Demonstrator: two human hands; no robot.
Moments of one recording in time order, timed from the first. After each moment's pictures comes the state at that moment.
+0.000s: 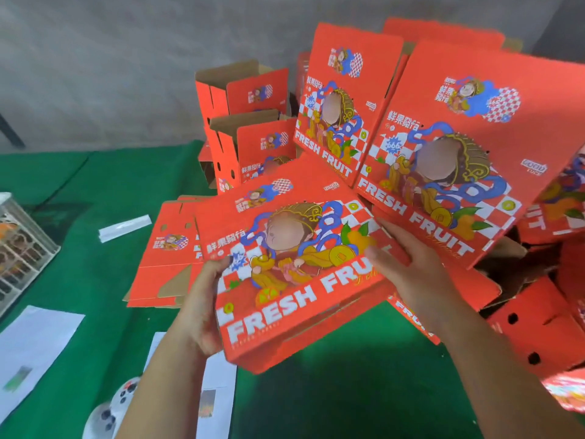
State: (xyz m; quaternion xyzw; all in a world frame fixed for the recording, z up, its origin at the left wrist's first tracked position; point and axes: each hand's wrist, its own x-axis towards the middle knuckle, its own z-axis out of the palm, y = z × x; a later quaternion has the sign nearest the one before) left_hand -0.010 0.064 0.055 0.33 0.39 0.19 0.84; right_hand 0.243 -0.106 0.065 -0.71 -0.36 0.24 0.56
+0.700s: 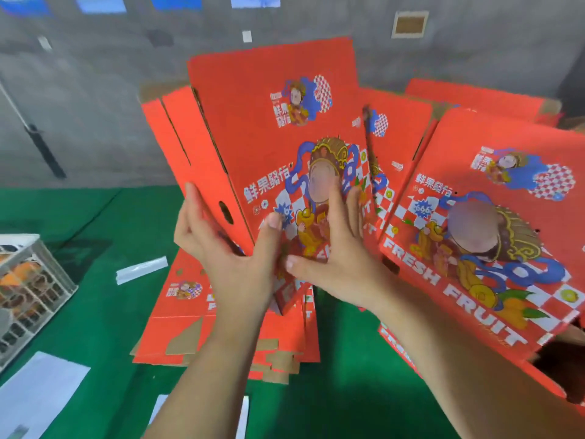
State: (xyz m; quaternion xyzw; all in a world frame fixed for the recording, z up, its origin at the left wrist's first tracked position) left_hand 0.087 0.120 0.131 0.60 0.33 0.66 0.30; right_hand 0.226 0.056 0.133 -0.70 -0.54 0.15 0.43
